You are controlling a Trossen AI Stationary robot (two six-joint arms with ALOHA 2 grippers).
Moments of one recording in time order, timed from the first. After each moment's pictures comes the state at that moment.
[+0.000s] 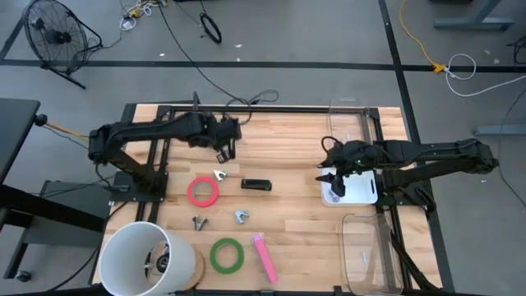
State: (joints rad) left arm 0.25 1.52 1.32 -1.07 -0.48 -0.17; right arm 0.00 0.91 0.76 -0.55 0.01 0.23
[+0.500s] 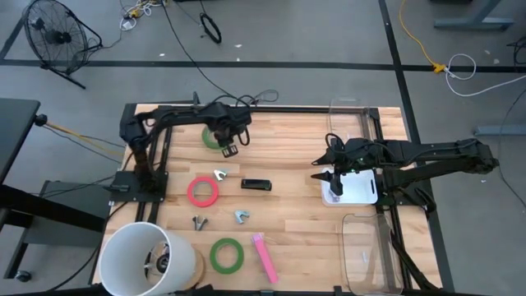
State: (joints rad) left arm 0.50 1.87 1.32 -0.98 -0.21 0.09; right arm 0.00 0.91 0.76 -0.44 0.01 0.17
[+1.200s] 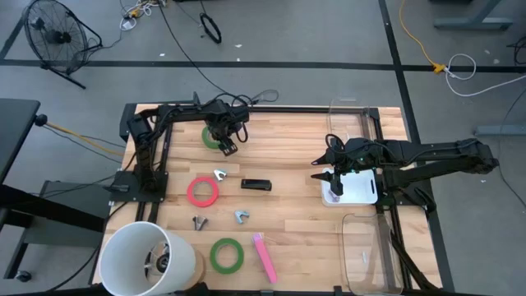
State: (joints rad) left arm 0.55 1.91 1.32 -1.01 -0.15 -0.01; right arm 0.00 0.91 0.76 -0.44 0.01 0.13
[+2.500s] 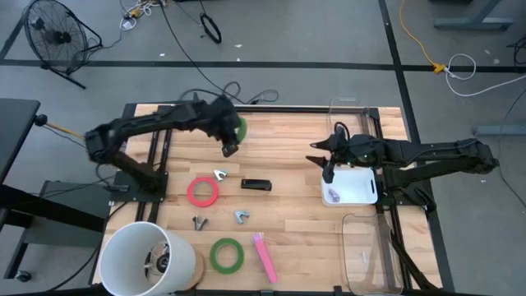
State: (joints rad) left arm 0.46 1.45 1.14 -0.60 0.21 0.03; right arm 0.00 0.91 0.76 -0.26 0.29 0.18
